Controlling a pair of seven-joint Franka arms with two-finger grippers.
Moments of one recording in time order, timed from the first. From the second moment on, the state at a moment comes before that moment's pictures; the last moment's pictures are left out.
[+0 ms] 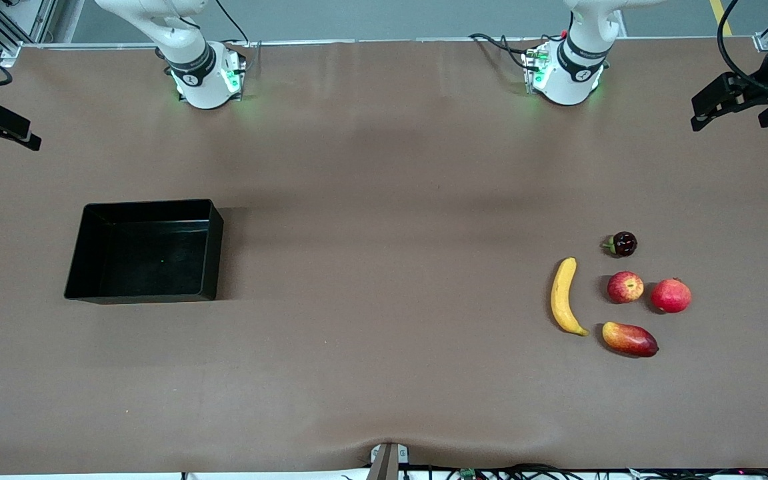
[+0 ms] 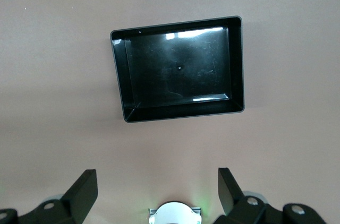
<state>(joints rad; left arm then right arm) 0.08 -0.09 -0.16 -1.52 0.04 1.37 -0.09 -0.07 -0.04 -0.03 -1.51 0.04 1.36 -0.02</state>
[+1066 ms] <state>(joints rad) 0.13 -0.03 -0.16 -1.54 0.12 1.40 -0.12 -0.14 0.21 -0.03 -1.51 -0.01 1.40 -0.03</state>
